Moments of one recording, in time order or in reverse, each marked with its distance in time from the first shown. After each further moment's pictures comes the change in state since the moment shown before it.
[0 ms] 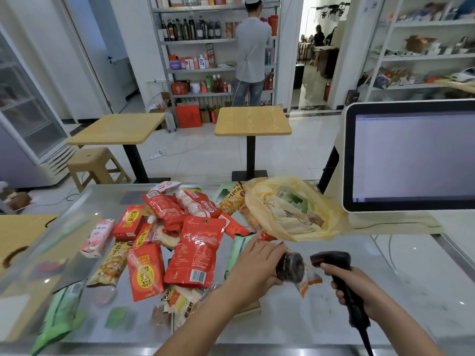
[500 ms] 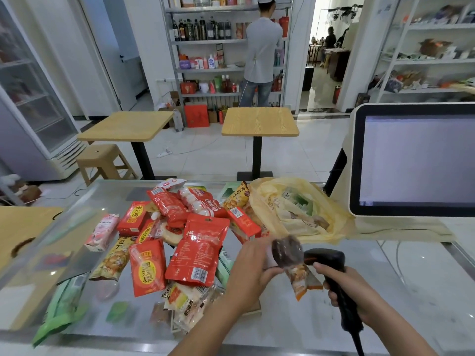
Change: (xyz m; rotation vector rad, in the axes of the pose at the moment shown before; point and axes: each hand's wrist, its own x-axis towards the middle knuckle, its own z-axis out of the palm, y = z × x) left_hand -0.011 0.007 0.008 -0.407 0.180 -0.415; right_hand -0.002 -0.003 0.019 0.015 -0.049 -0.077
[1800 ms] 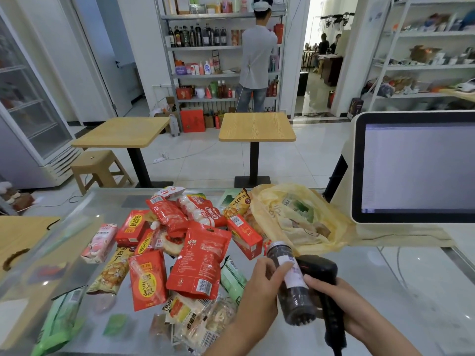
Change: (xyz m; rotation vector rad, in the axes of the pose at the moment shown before) left_hand -0.019 0.005 0.020 0.128 0.136 0.181; right_hand -0.017 -0.006 0.028 0.148 -0.160 0.031
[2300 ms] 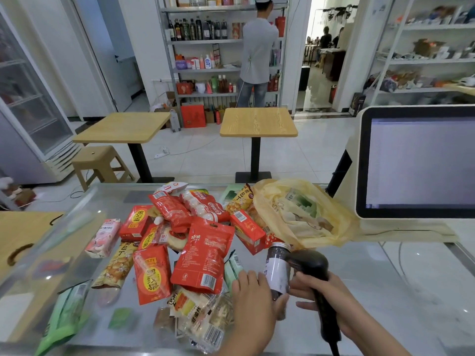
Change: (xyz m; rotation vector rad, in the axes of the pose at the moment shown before) left_hand -0.015 0.000 0.000 0.580 -0.215 -0.348; right_hand 0.001 0.007 0.026 -0.104 0.089 -0.061
